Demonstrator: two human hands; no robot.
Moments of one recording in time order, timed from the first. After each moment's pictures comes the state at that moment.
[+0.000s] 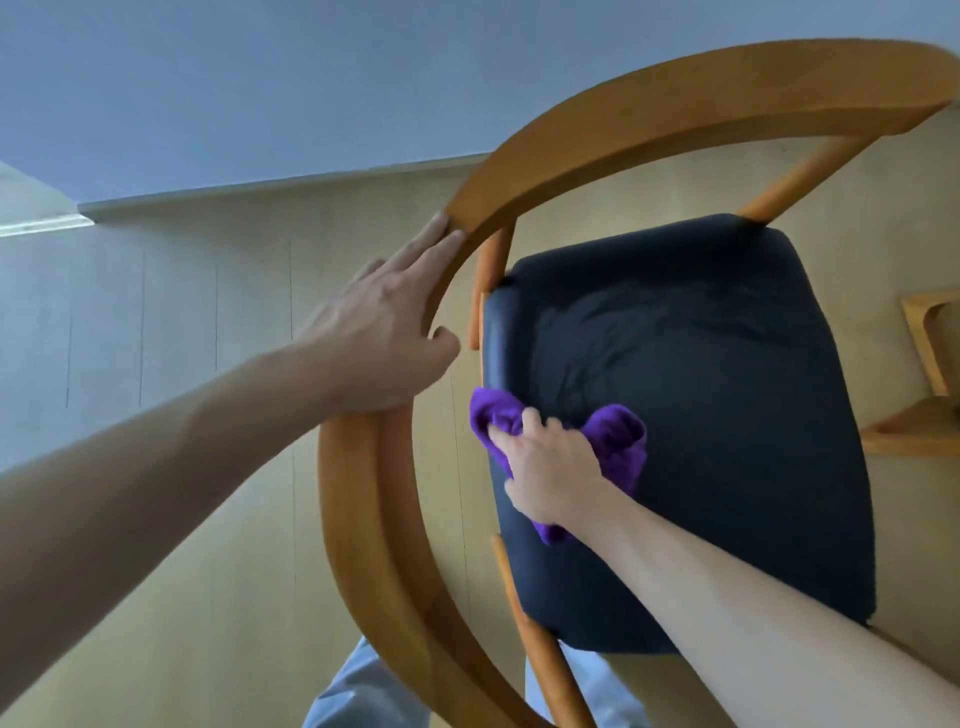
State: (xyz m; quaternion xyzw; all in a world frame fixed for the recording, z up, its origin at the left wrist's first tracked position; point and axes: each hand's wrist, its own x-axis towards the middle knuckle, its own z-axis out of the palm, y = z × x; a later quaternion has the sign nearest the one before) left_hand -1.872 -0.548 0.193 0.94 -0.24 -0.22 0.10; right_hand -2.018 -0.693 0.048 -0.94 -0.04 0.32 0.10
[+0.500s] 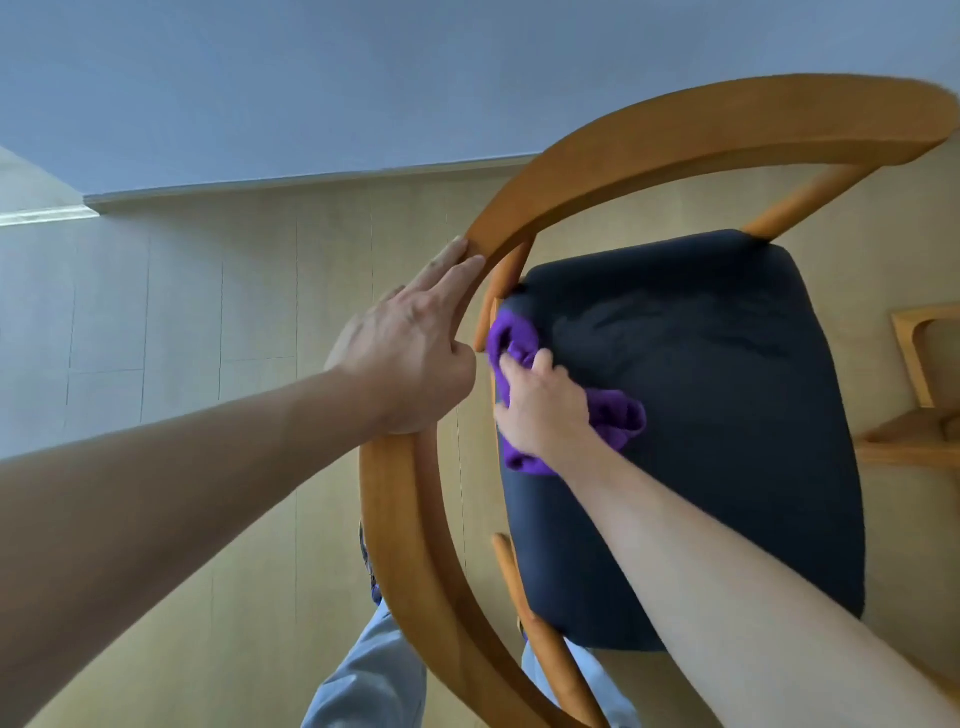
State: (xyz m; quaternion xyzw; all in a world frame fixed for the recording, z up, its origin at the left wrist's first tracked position) left_hand -1.884 -0.542 0.196 0.94 -0.21 -0.22 0.16; right_hand -1.963 -0.684 0.033 -0.96 0.07 0.24 0.10
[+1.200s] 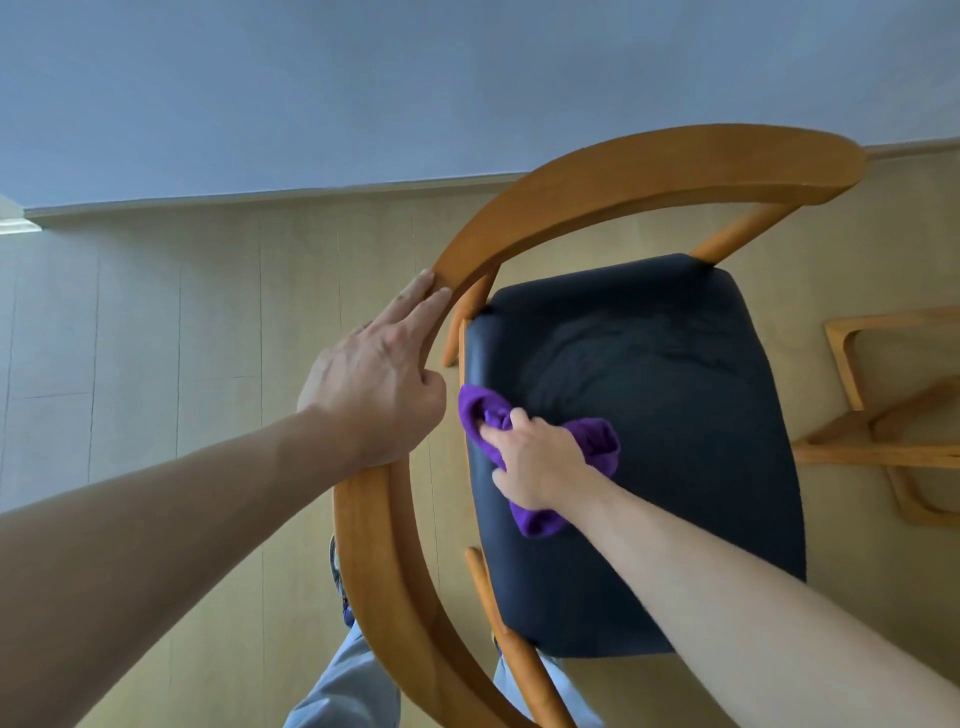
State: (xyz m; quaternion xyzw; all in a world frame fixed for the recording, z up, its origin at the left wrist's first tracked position) left_hand -1.889 -0.542 0.198 0.94 -0.19 -0.20 0.19; right_hand -1.993 -0.710 0.054 -0.94 -0.03 0.33 0.12
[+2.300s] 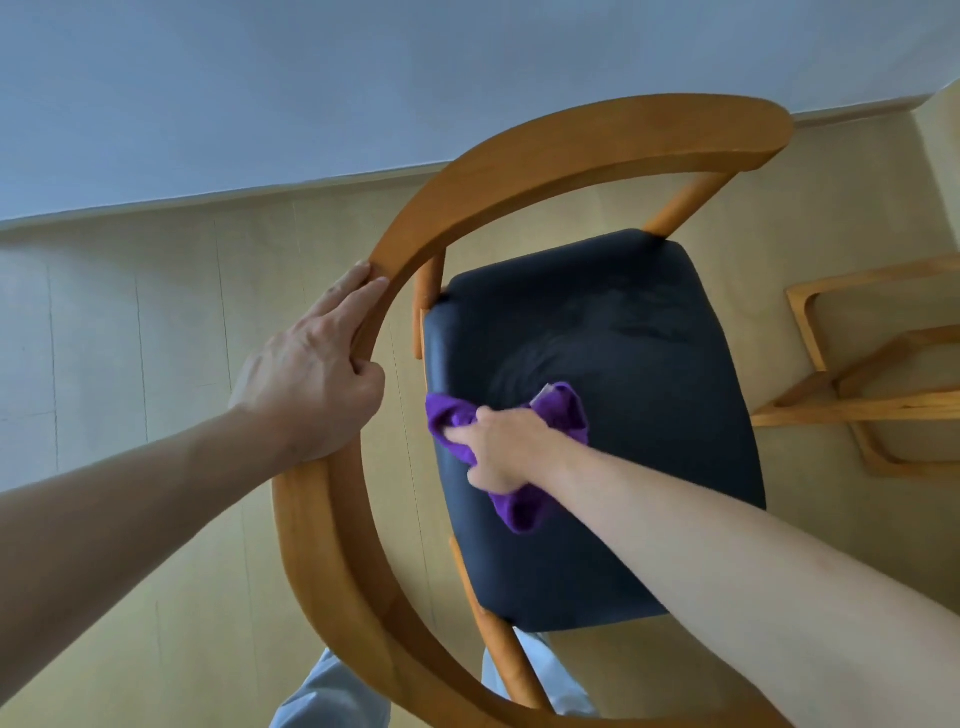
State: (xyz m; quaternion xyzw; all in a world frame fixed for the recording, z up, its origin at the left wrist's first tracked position) left_hand -1.889 -0.539 0.197 0.95 -0.18 -0.18 0.19; right_hand -1.985 -0.725 0.069 -0.89 -0.09 0.42 0.13
